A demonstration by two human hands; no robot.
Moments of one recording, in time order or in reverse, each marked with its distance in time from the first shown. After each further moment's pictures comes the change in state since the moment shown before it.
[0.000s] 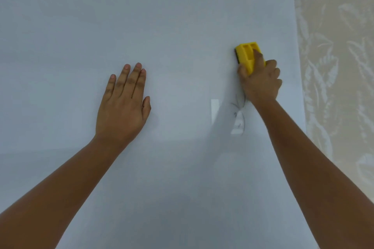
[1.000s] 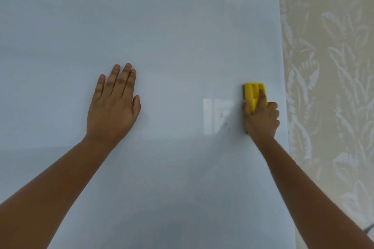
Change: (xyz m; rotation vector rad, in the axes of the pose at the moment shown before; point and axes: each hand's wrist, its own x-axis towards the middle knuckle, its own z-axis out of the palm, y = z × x) left_hand -0.001 0.003 0.001 -0.012 0.018 -0.025; right_hand -0.065 0.061 -0.008 -0.043 -0.089 0.162
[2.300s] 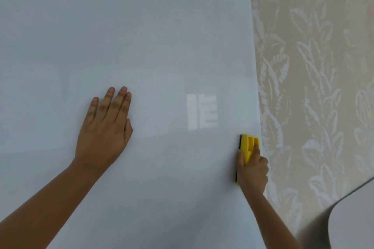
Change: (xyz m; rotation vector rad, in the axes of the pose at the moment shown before) left_hand -0.040 0.048 0.016 -0.051 -0.064 0.108; right_hand -0.102 0.113 0.006 0.019 -0.086 0.315
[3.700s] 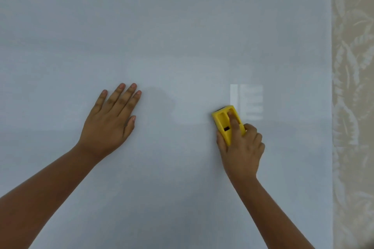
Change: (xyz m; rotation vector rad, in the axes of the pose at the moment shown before) left_hand -0.068 -0.130 -0.056 0.163 -0.116 0.073; right_hand -0.128 -0.134 0.028 -0.049 0.132 -0.636
